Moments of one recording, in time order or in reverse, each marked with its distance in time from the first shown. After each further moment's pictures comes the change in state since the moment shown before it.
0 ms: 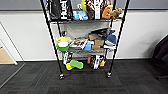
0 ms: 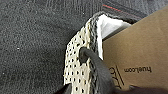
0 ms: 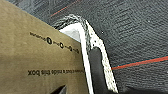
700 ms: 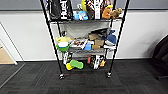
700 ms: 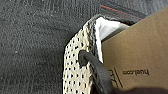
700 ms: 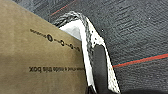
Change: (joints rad) left arm -0.008 0.003 -0.003 -0.002 0.008 -0.002; right arm -0.007 0.006 0.000 0.003 0.006 -0.004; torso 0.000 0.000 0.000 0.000
